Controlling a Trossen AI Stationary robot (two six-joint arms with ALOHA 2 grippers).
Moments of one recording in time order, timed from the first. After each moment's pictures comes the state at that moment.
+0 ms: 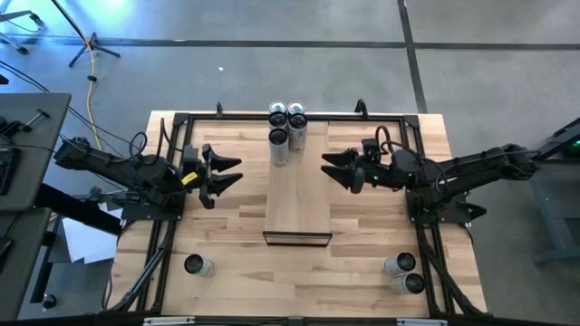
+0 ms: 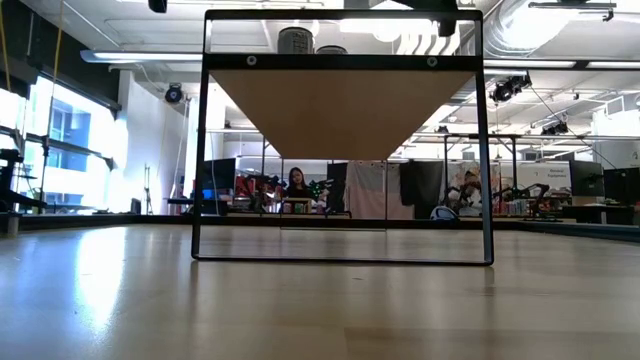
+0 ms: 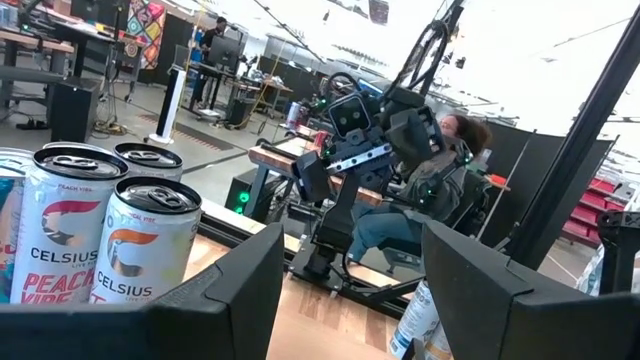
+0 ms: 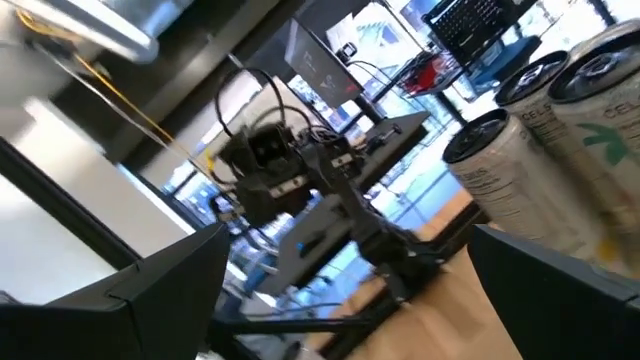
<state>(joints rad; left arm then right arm) -0.31 0.74 0.63 0.25 -0.53 -0.29 0.11 1.07 0.74 0.48 0.29 0.73</state>
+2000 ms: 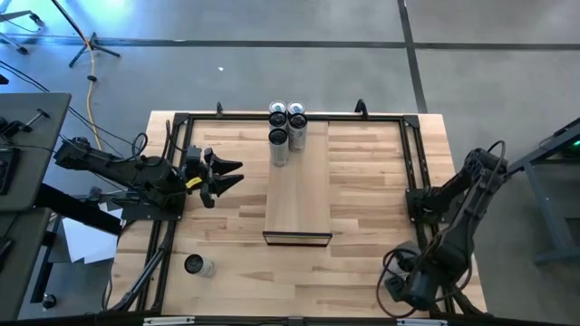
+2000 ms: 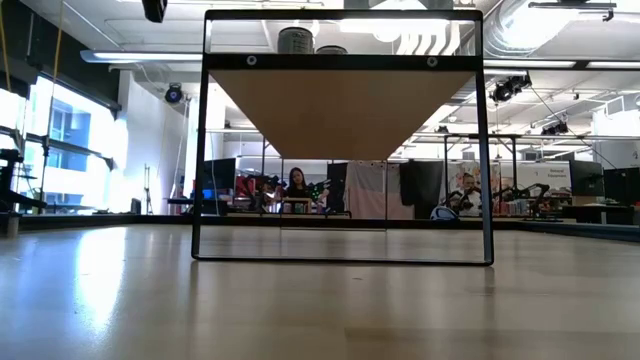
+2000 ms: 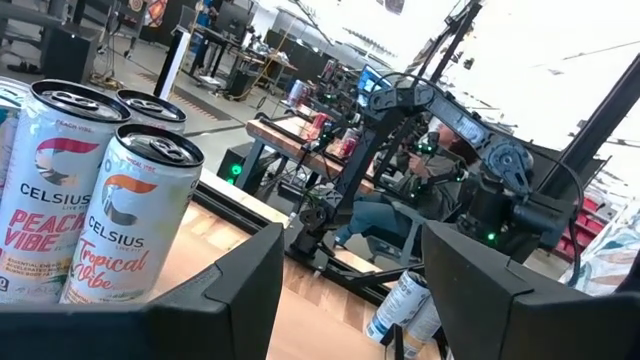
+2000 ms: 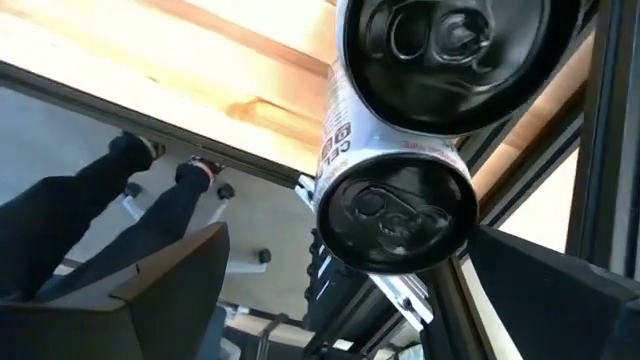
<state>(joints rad) -0.31 0.74 0.63 0.19 -0.53 -0.44 0.99 1.51 1.35 -1.20 -0.21 2.17</state>
